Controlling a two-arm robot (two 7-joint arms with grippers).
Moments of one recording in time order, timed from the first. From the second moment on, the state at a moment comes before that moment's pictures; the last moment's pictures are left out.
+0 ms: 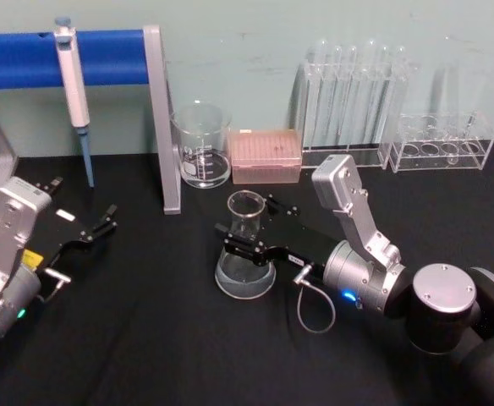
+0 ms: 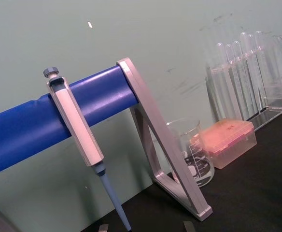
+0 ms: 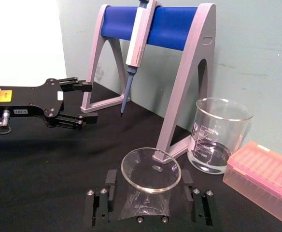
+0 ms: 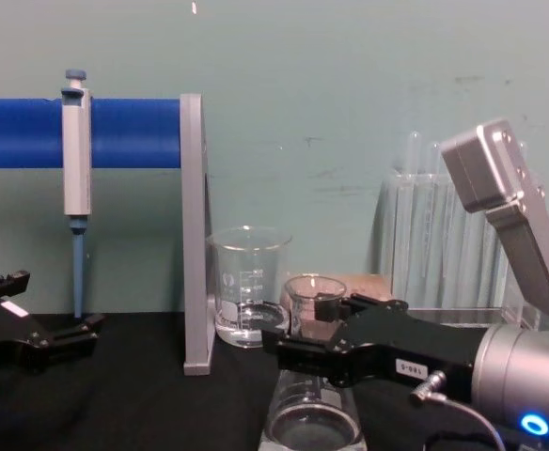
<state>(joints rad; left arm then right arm) -0.20 0.60 0.45 -1.41 -0.25 -0.12 0.03 0.36 0.26 -0.49 -1.27 0.27 -0.05 0.49</state>
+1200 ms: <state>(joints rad) -0.20 0.60 0.45 -1.41 -0.25 -0.12 0.03 0.35 0.27 -0.48 -1.32 0.28 -0.02 0.47</state>
